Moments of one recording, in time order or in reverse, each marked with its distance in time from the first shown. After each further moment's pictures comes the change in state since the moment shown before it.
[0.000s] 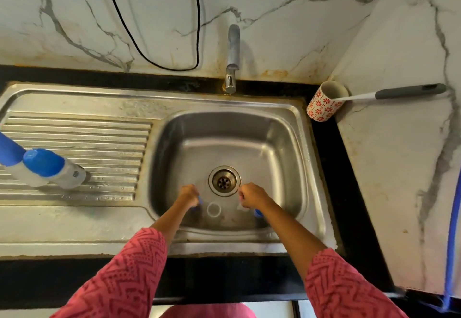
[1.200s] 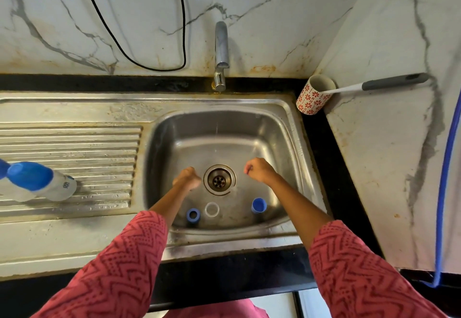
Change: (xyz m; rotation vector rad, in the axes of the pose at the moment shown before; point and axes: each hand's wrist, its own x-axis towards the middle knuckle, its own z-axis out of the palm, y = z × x) left_hand 0.017 0.029 -0.026 0.088 0.014 0.052; right_hand 0.015 0.029 -0.046 0.314 0.214 0.150
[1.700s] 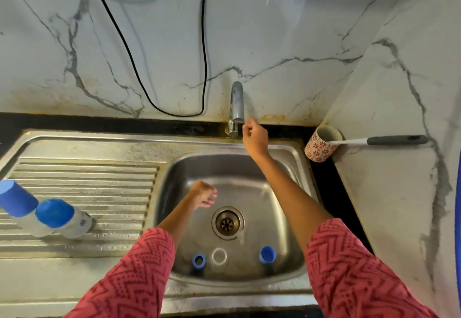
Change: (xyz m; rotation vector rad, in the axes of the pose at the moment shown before) left_hand -0.008 0.047 -0.066 -0.608 -0.062 0.030; right_hand 0.040 -0.140 -0.129 0.407 0.613 -0.245
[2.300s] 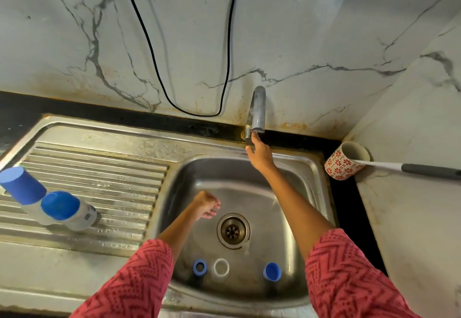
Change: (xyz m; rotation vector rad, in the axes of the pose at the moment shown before) left_hand 0.029 -0.028 -0.001 -0.062 0.016 -0.056; right_hand 0.026 0.034 0.042 -0.223 -0.328 -0.026
